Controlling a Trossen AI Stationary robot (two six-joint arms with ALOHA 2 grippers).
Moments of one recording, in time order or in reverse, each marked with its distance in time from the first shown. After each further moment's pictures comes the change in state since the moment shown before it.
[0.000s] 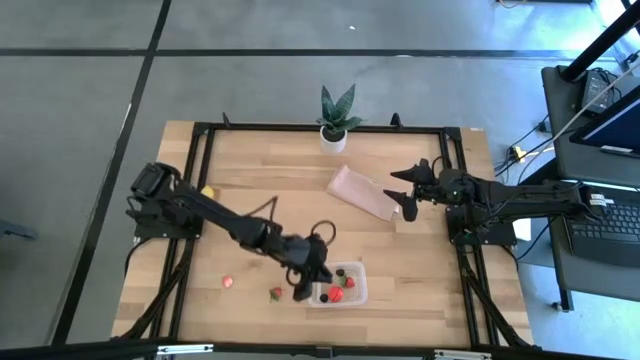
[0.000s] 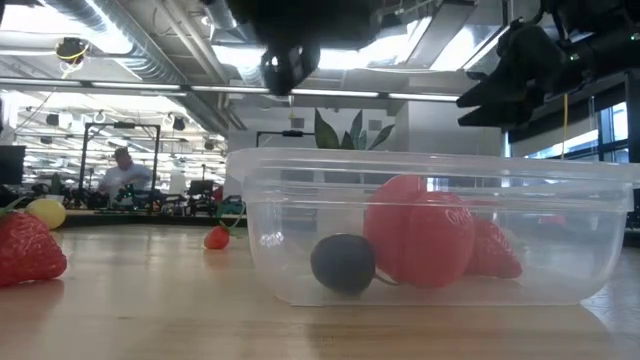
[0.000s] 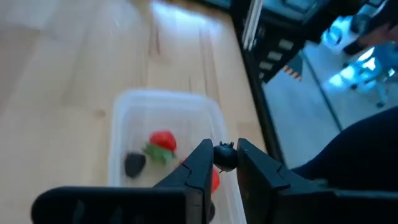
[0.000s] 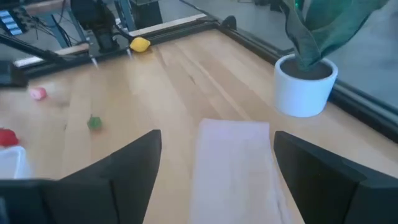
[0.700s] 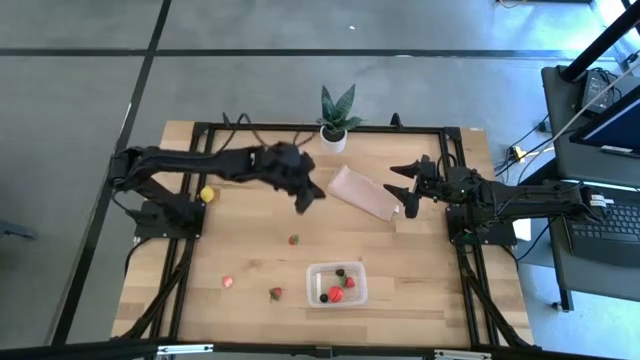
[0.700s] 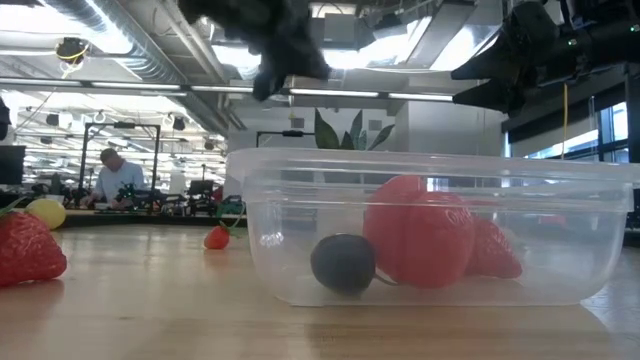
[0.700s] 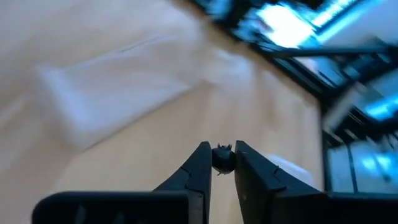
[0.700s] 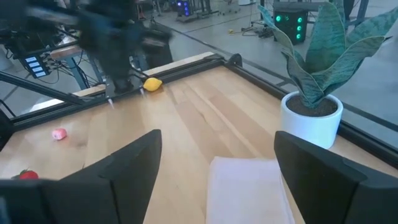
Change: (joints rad) left arm 0.524 -0.263 0.000 -0.322 0.192 -0.019; right arm 0.000 -0.020 0.000 0.131 0.000 0.010
